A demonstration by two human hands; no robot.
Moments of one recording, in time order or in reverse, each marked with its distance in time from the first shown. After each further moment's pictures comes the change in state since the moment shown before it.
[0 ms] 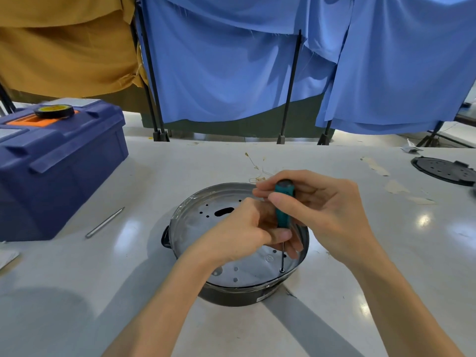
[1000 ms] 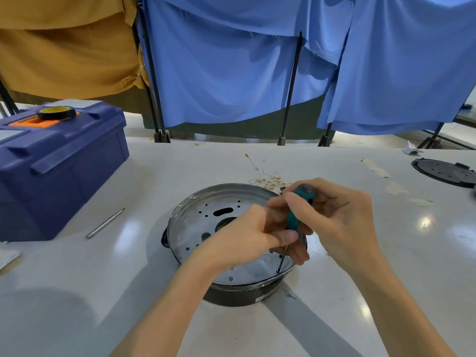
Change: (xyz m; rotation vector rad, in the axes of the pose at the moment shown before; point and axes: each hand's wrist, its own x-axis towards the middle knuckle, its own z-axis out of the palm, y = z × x) left_hand -0.002 0.003 0.007 0.010 -0.050 -0.046; right_hand -0.011 0.003 -0.004 -0.099 0.177 0.002
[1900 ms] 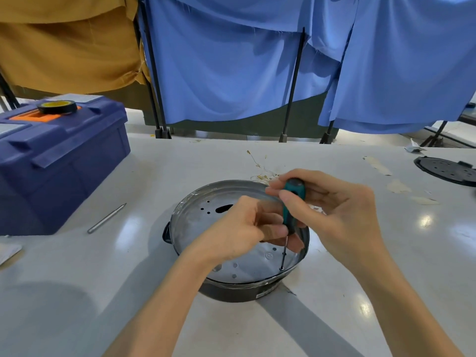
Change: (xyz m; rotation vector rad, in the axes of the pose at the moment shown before) left_hand -0.004 -0.007 -0.009 -0.044 0.069 0.058; right_hand 0.001 -0.007 0.004 -0.082 -0.026 -0.047
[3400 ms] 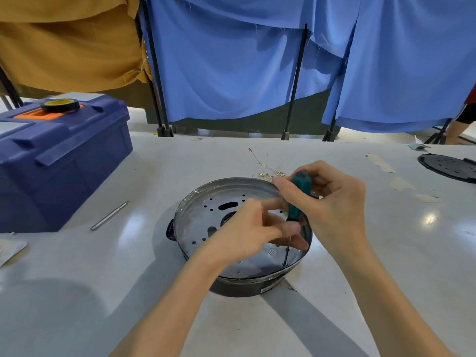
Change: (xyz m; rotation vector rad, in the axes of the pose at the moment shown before) left_hand 0.005 -0.009 0.007 -0.066 0.008 -0.034; right_hand 0.009 0.011 0.012 -0.130 0.195 0.037
